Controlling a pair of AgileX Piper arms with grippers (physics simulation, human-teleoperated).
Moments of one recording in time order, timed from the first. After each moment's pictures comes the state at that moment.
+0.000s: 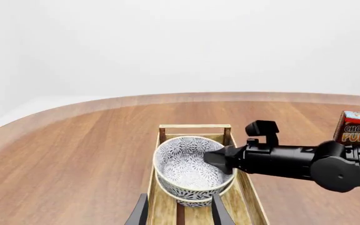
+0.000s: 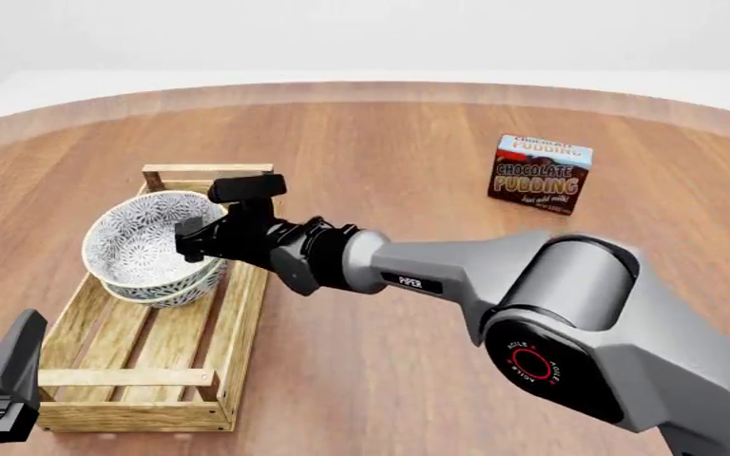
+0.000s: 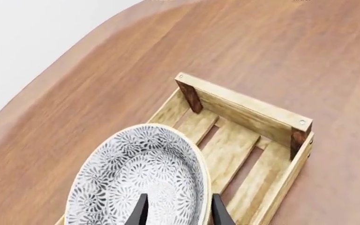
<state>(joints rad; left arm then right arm) 0.00 0.00 0.00 0.00 0.00 0.88 2.37 -1.79 -0.14 0.40</state>
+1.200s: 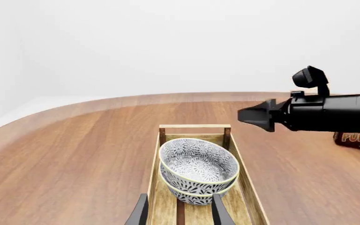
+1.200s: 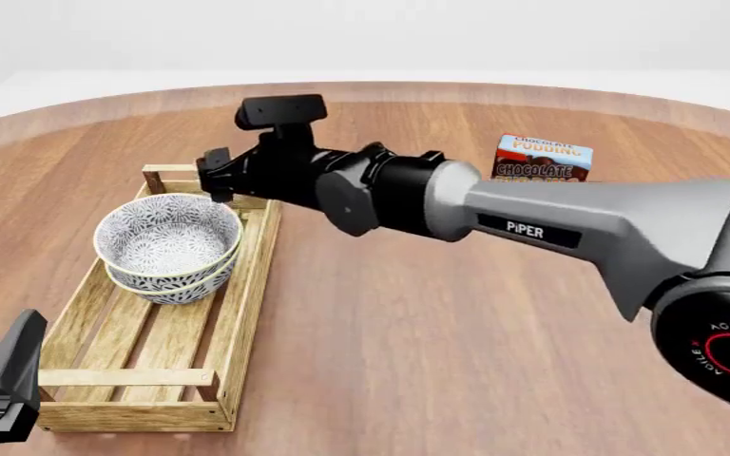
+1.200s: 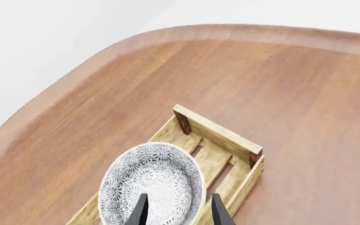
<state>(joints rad) 0.00 0.00 0.00 0.00 0.00 0.83 2.04 -1.60 -0.04 0.28</state>
